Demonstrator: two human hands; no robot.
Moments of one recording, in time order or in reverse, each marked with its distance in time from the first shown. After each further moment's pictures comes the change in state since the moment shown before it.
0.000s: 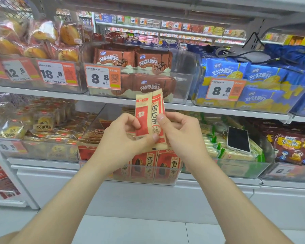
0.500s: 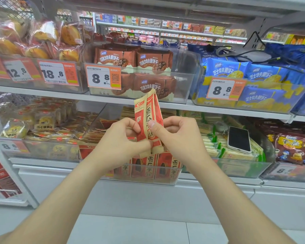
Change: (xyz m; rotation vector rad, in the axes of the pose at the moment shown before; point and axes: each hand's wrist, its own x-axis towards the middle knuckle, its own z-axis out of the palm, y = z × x) left_hand 0.004 0.001 -0.005 0.018 -0.090 -0.108; right_hand -0.003 0.002 0.001 -0.165 0.004 -0.019
